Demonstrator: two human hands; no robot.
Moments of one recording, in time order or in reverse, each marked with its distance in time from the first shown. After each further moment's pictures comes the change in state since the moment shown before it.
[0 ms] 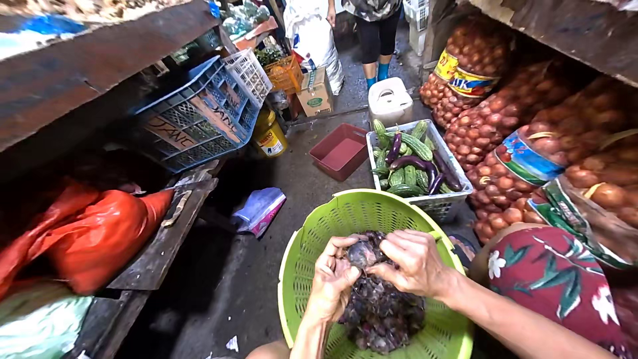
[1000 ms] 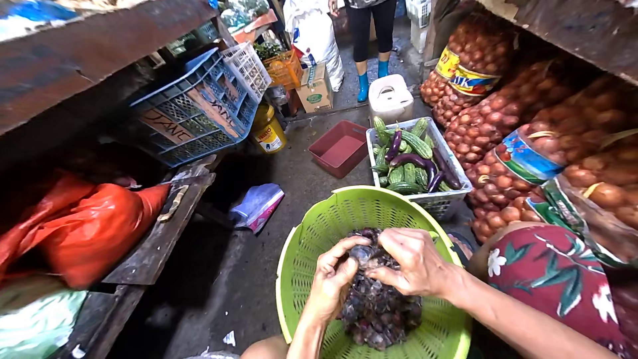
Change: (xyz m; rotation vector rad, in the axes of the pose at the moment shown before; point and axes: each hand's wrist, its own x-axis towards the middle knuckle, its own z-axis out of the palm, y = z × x) left_hand -0.001 0.003 -0.002 0.212 -0.066 -0.004; right_hand 0.004 -0.001 -0.006 0.112 -0.123 0.009
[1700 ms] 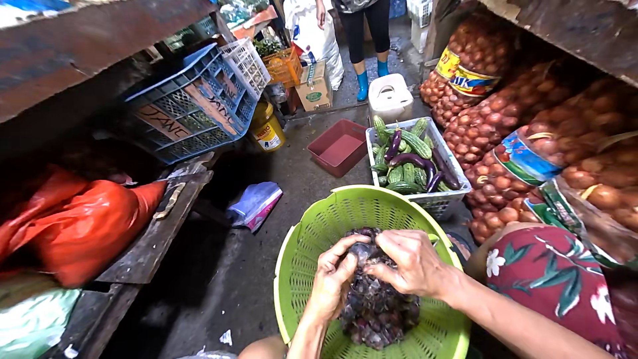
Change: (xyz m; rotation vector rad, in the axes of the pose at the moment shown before) left_hand 0.000 0.000 0.007 -0.031 0.096 -0.073; right_hand -0.001 -0.001 0.004 0.003 -0.016 0.026
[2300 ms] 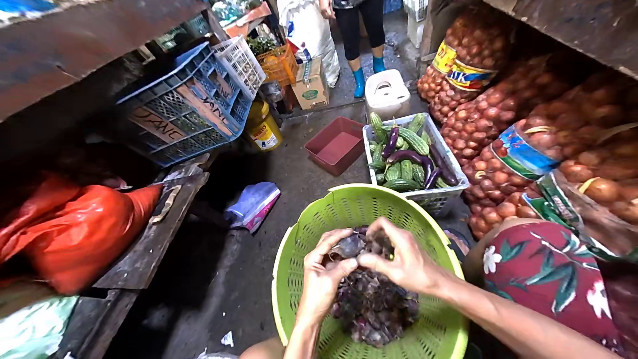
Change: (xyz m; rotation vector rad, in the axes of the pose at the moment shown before) left_hand 0.000 -0.001 -0.008 0.272 0.199 0.108; right_hand 0.009 -0.018 -0.007 0.582 -0.125 0.503
